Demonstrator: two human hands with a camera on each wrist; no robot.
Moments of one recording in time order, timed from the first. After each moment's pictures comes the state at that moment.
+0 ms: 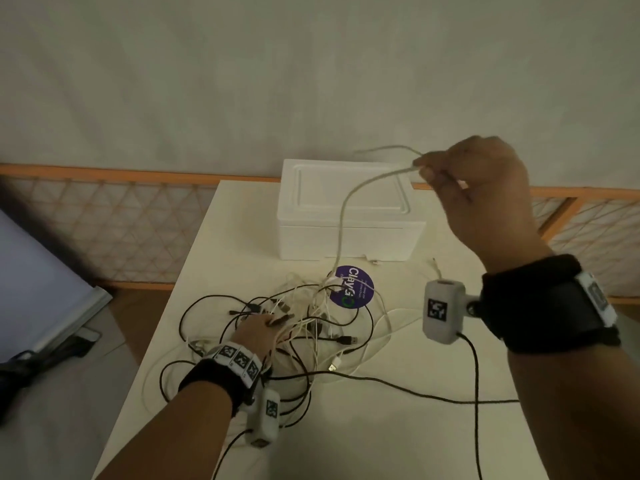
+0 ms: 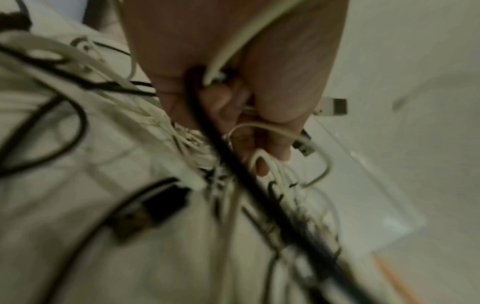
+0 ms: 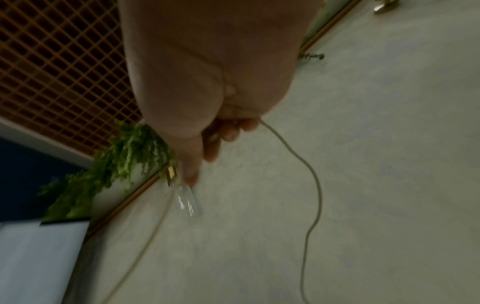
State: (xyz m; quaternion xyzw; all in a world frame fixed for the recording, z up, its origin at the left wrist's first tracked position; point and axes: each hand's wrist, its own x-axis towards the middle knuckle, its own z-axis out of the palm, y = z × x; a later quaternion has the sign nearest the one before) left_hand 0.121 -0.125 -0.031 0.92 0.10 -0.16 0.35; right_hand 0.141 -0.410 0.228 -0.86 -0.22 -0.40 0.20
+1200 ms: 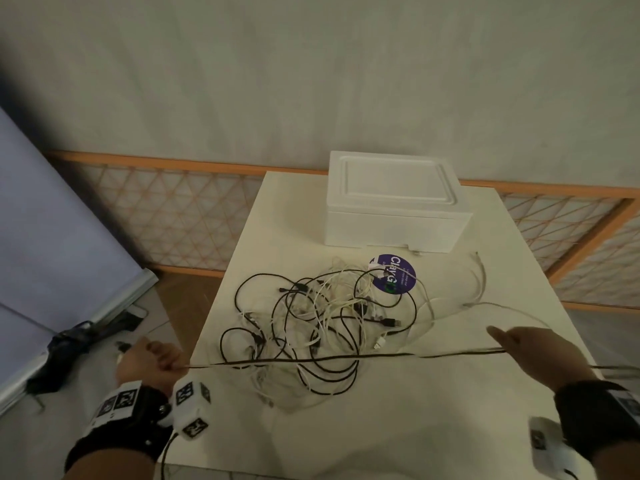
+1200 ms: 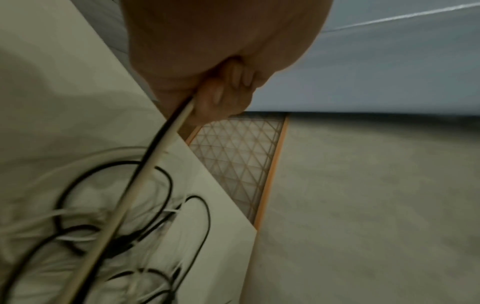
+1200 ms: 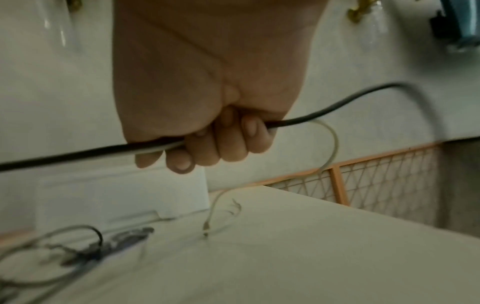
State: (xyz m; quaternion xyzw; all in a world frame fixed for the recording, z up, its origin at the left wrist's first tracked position) left_hand 0.004 0.071 -0.005 0.30 0.48 0.04 0.82; right_hand 0.049 -0.497 0.028 -0.99 0.09 0.11 0.06
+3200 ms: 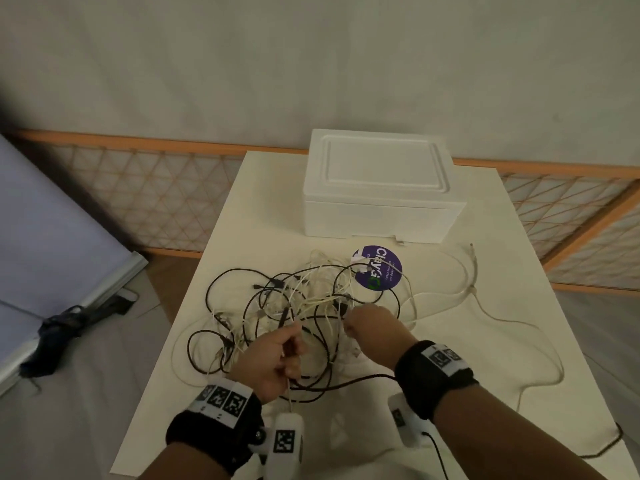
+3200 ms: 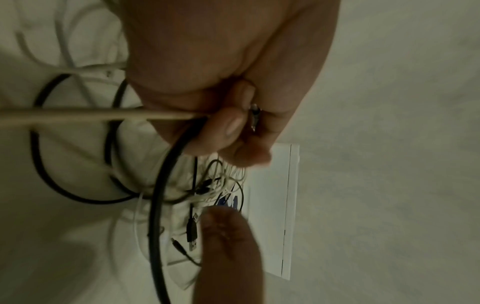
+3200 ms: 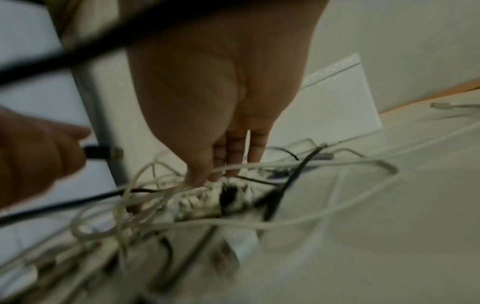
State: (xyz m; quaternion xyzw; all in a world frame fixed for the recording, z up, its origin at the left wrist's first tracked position) left_hand 0.047 -0.134 0.009 0.46 0.33 -0.27 0.78; right_hand 0.109 -0.331 -0.012 -0.94 -0.27 0.15 0.11
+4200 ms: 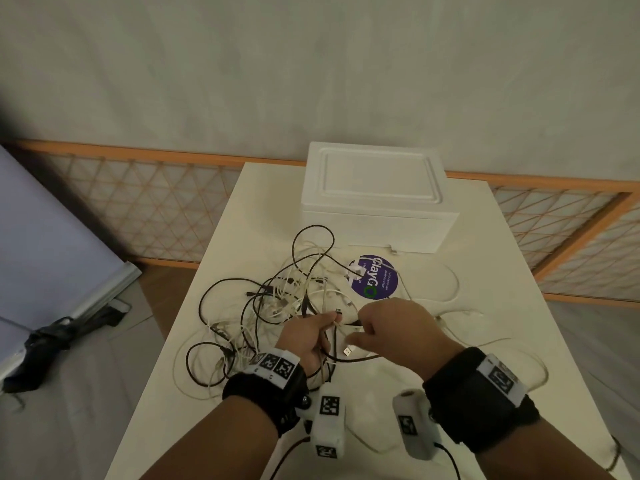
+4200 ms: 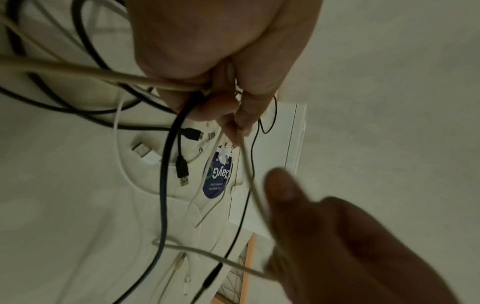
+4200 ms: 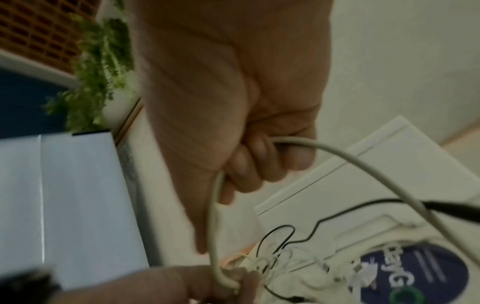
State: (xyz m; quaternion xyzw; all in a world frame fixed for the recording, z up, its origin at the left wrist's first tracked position) left_hand 0.092 -0.185 -0.003 0.49 0.37 -0.18 0.77; right_hand 0.089 -0.339 0.085 -0.97 -0.20 0.14 0.06
